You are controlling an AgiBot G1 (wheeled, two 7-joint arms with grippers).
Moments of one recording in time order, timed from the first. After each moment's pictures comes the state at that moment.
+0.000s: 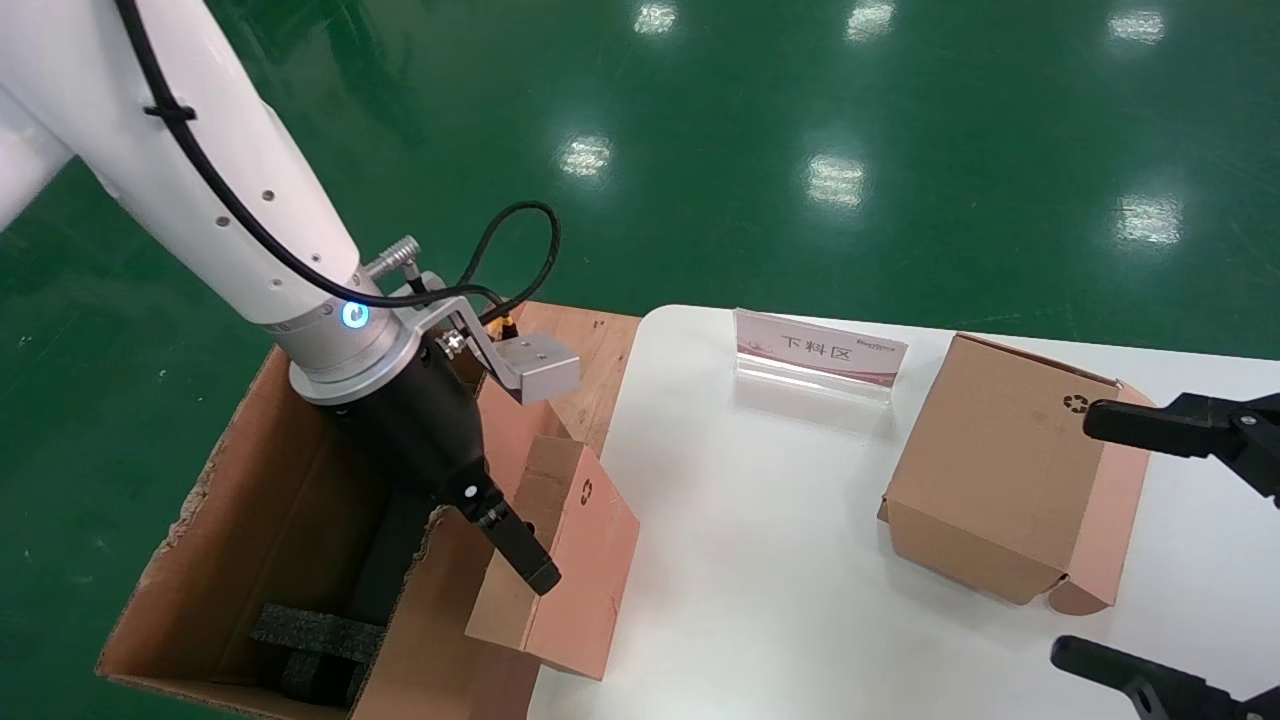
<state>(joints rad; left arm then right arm) -2.04 0.86 1.36 -1.24 1.53 1.72 -1.56 1.07 -0.61 -0.28 1.28 -0.73 -1.50 0.19</state>
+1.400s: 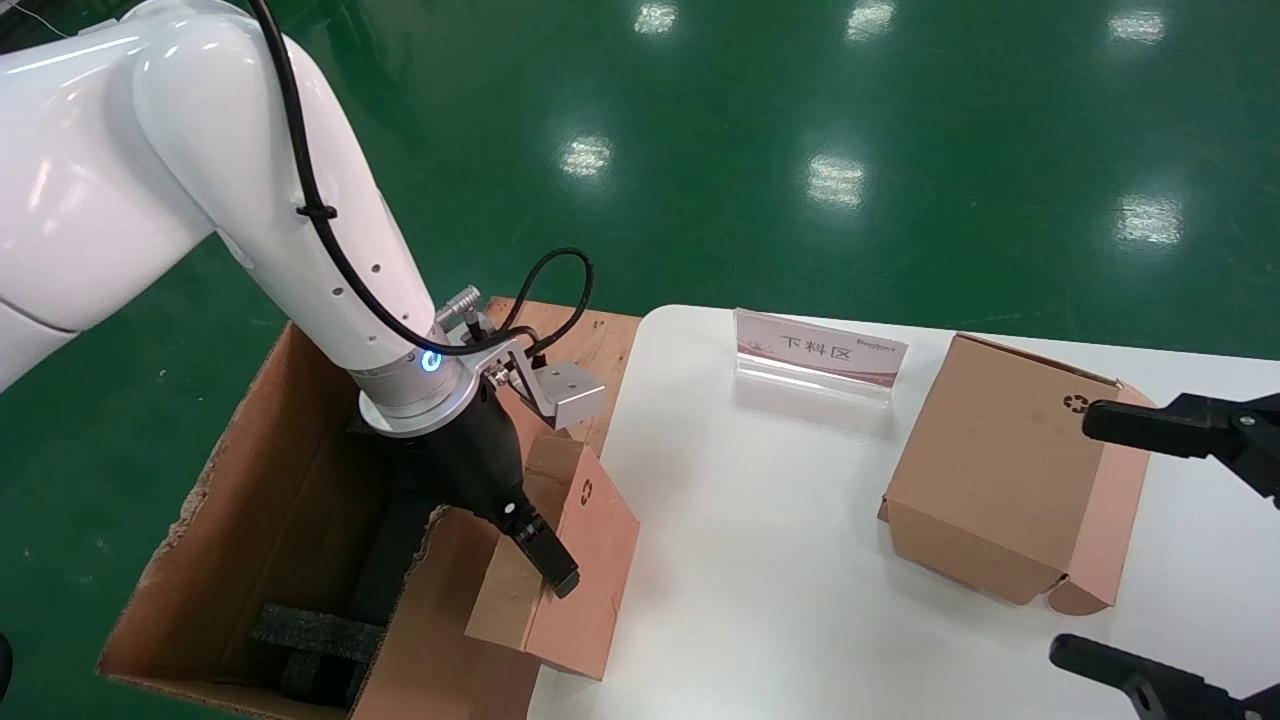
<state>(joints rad) -1.96 0.93 1.43 -1.21 1.61 1.63 -1.61 1.07 -0.61 -0.28 1.28 -0.73 -1.50 0.19</state>
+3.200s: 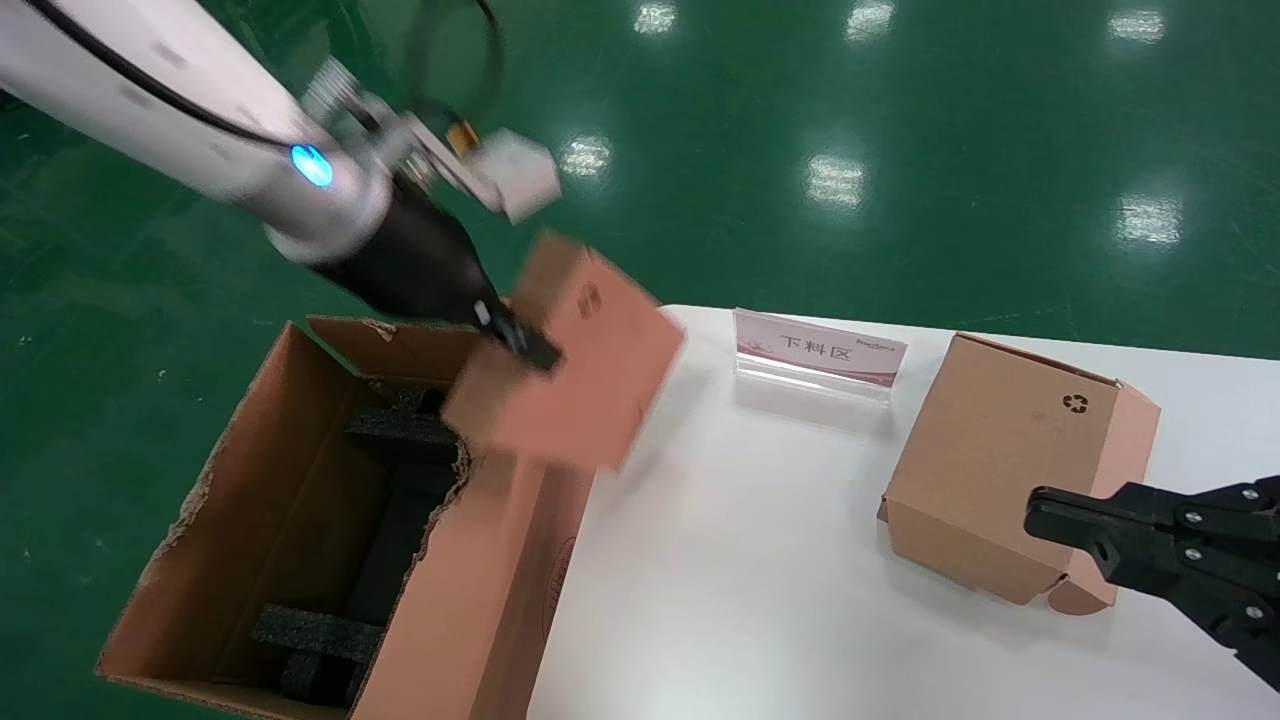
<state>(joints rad) -2.12 0.78 1.22 -1.27 1.71 1.56 -1.59 1.07 -0.61 -0.28 1.28 -0.73 -1.50 0.19</state>
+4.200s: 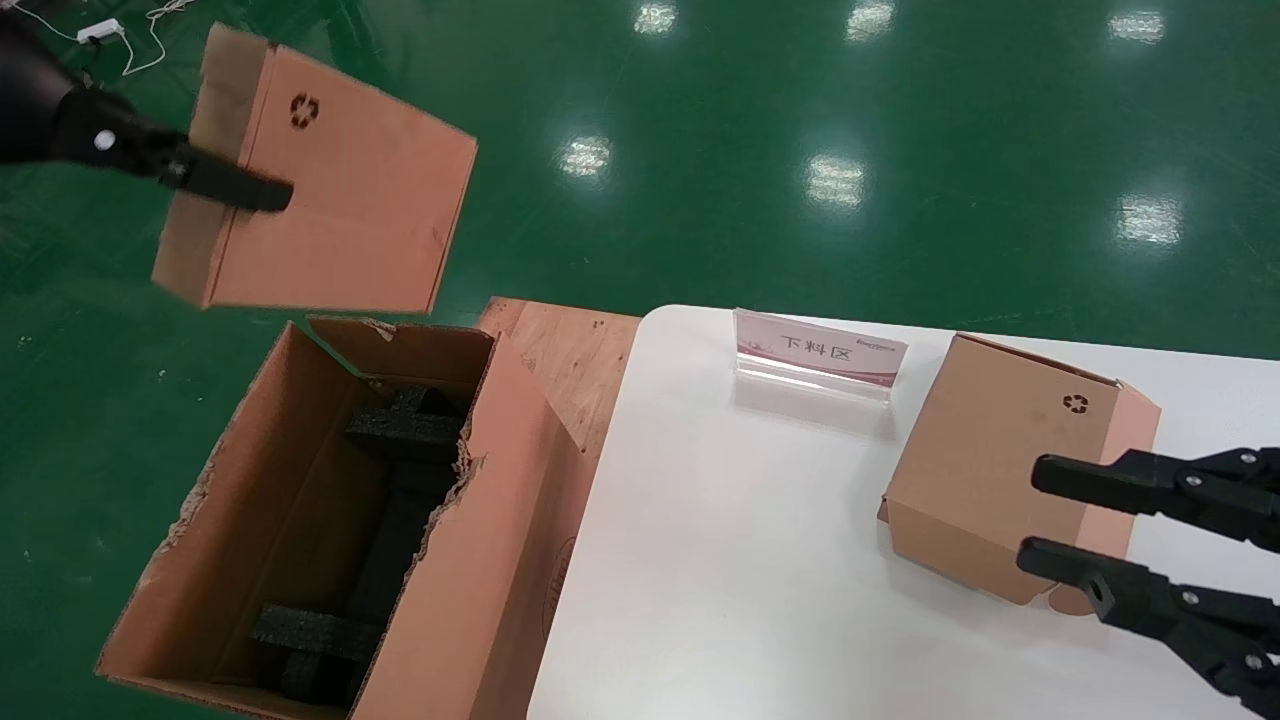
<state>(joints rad) -2.49 0.47 1.24 -1.29 1.71 1.72 -1.41 1.07 -0.61 -0.28 1.28 -0.73 -1.50 0.19</state>
